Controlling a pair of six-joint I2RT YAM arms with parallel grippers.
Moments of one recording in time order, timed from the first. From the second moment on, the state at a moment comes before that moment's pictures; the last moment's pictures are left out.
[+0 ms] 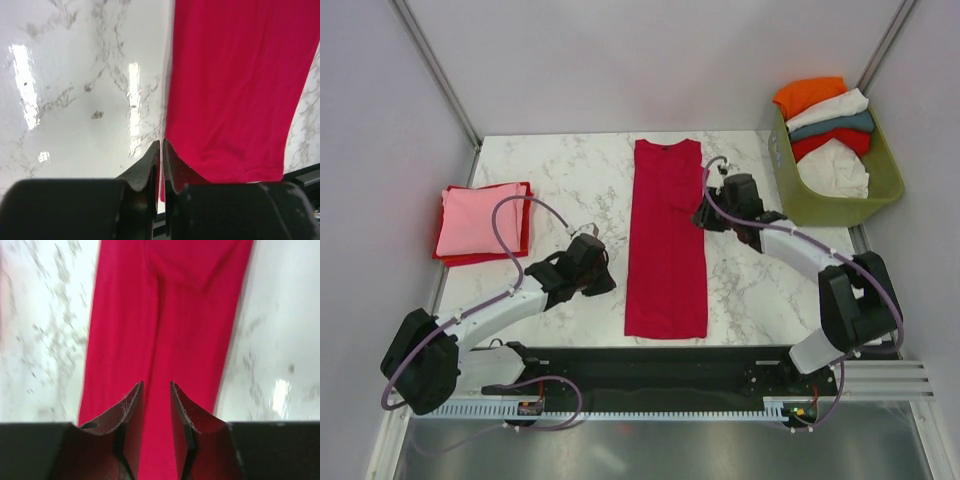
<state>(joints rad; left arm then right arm) -0.69 1.18 0.67 -0.36 -0.11 -0.82 0.37 1.58 1.00 -0.05 -0.14 0.50</state>
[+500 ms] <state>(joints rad) -0.81 1.10 0.50 -0.29 0.02 -0.83 0.57 0.94 0.41 -0.27 -0.16 0.65</state>
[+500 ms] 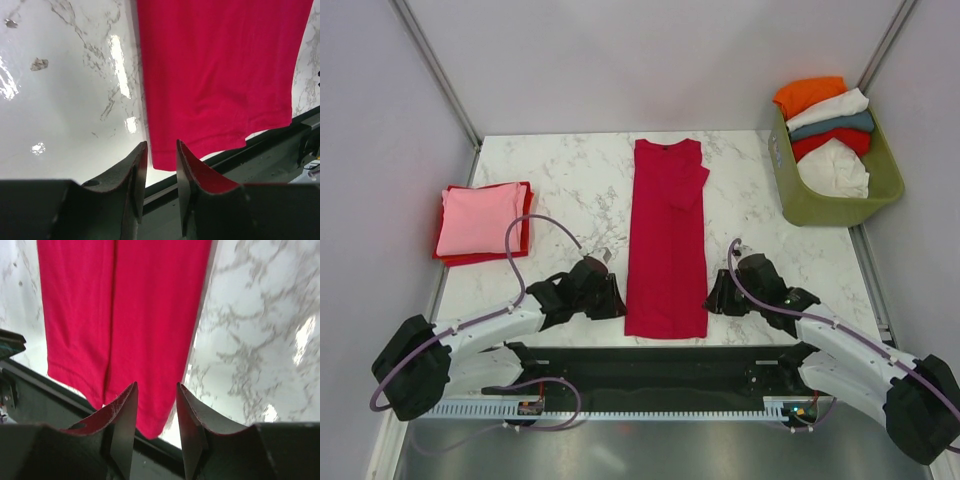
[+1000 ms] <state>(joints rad) -0.86 1.10 0.40 -0.25 0.09 -0.90 0.66 0.95 0.36 -0.40 -0.21 0.76</state>
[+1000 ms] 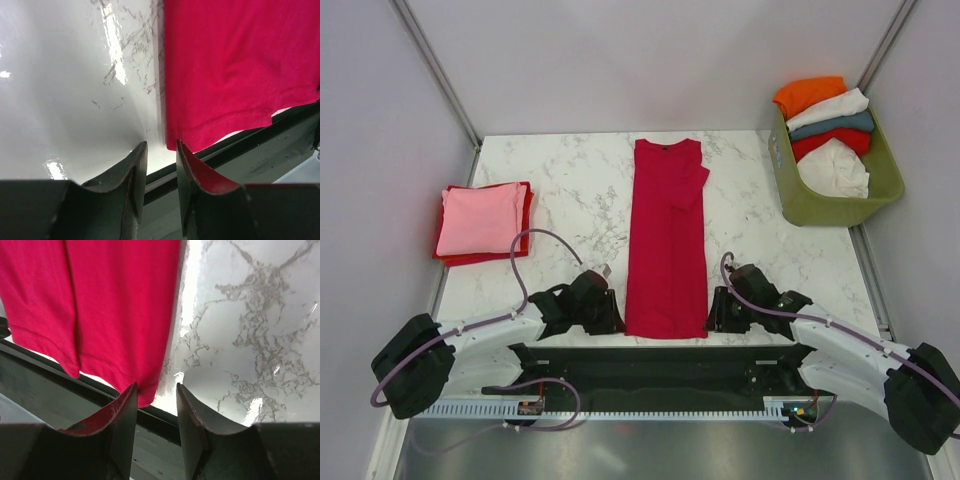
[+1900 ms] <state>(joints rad) -0.87 1.10 0.36 -0.15 0.14 -0.97 0.71 1.00 0.34 -0.36 -0.20 0.79</state>
